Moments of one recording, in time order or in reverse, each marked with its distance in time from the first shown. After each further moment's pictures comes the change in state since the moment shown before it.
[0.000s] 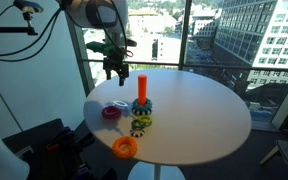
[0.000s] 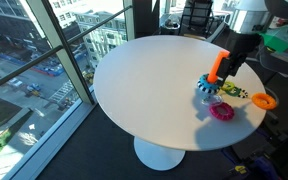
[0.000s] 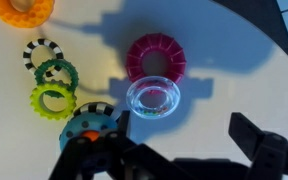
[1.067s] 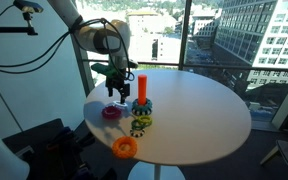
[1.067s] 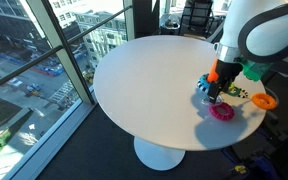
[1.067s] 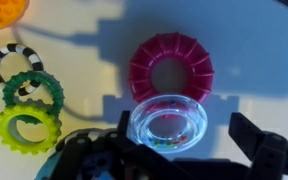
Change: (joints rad) arm 0.000 0.192 0.001 -0.028 -0.052 0.173 0.048
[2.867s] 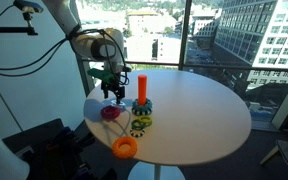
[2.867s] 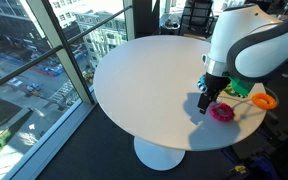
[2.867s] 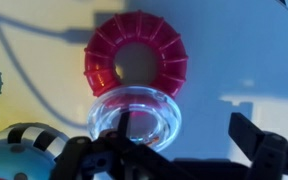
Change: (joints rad) arm 0.042 0.079 0.051 0.002 0.009 0.099 0.000
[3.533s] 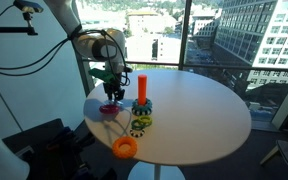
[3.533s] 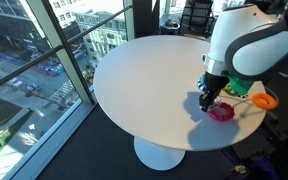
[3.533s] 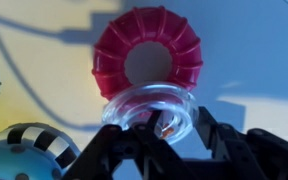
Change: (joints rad) arm -0.008 0.011 0.001 0.012 0.018 -0.001 -0.003
